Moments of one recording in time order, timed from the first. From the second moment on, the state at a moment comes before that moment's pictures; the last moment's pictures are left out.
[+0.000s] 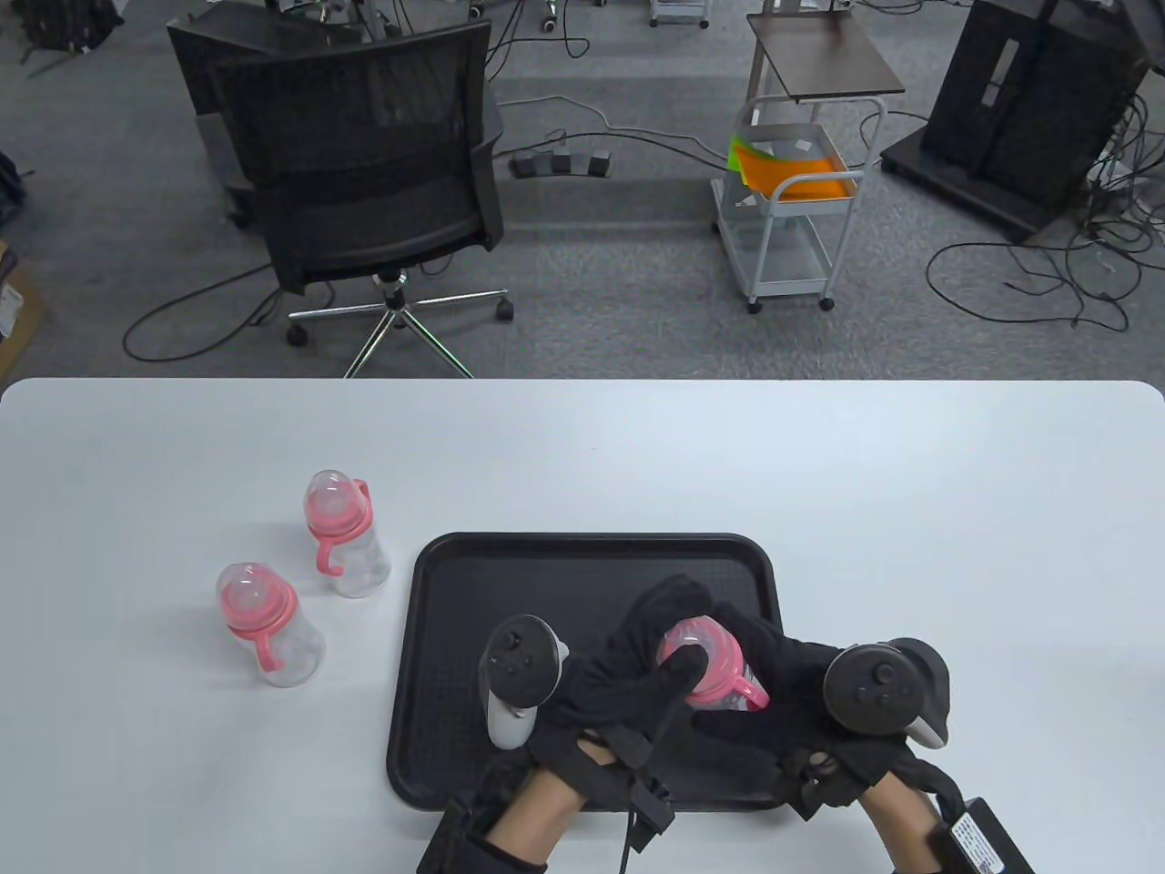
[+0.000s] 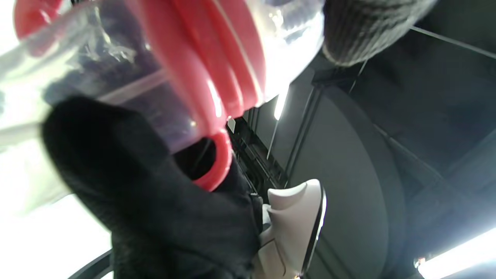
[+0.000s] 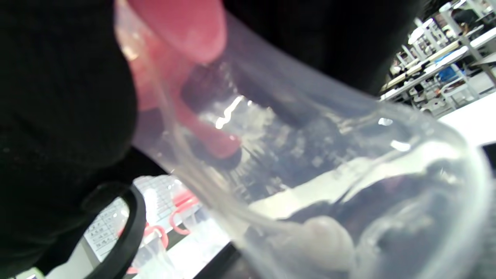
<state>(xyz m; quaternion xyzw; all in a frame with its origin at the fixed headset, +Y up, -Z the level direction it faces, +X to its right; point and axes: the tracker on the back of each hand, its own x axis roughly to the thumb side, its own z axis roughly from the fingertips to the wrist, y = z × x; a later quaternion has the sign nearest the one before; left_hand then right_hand) -0.034 -0.669 -0.302 -0.01 -0.30 0.66 0.69 0.190 -0.656 -0.298 0.30 -0.10 0.88 0.34</state>
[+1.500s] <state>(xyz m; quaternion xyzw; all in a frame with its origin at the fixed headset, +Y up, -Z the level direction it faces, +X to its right) -0.160 -0.666 -0.307 0.04 -0.05 0.07 1.00 0.296 -0.703 -0.423 -0.10 -0.13 0.88 0.44</state>
